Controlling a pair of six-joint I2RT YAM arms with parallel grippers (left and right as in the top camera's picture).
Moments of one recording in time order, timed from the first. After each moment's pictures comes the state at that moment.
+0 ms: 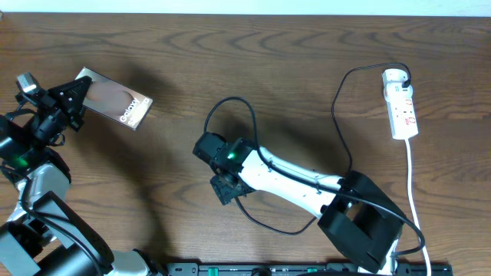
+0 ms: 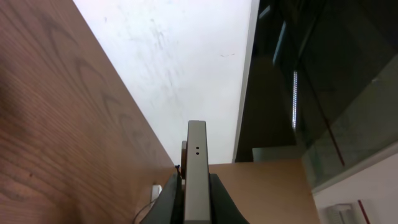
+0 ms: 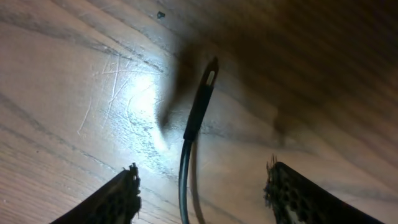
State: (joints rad) left arm 0.70 1.62 0.80 0.84 1.28 -1.49; right arm 0.97 1.97 1.39 -0.90 -0.03 0.48
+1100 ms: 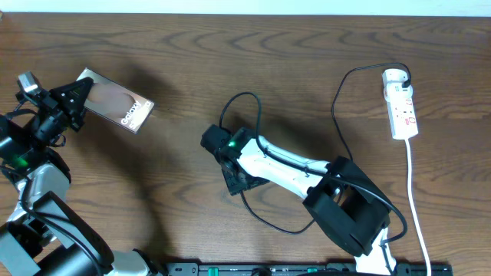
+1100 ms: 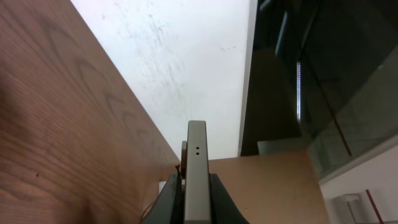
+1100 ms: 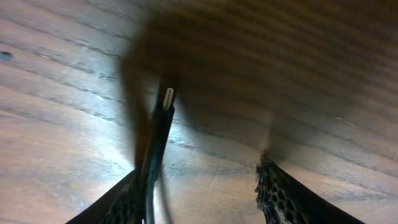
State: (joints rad) left arm 0.70 1.62 0.80 0.83 1.31 -1.44; right arm 0.91 2.07 1.43 -0.96 0.00 0.58
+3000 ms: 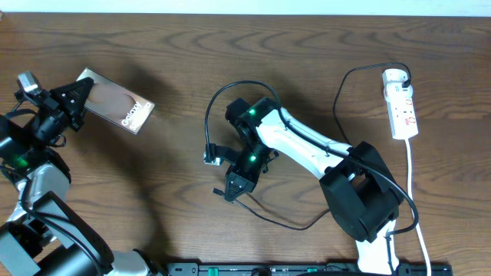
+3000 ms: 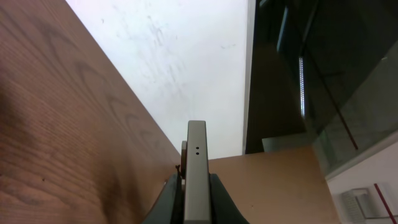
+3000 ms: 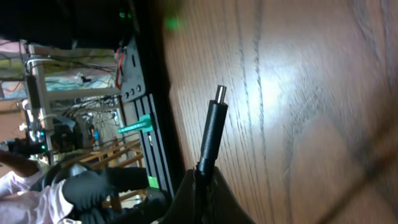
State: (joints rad) left arm 0.70 1.62 0.80 0.83 1.31 -1.40; right arm 0.74 2.08 1.54 -1.22 -0.82 -0.54
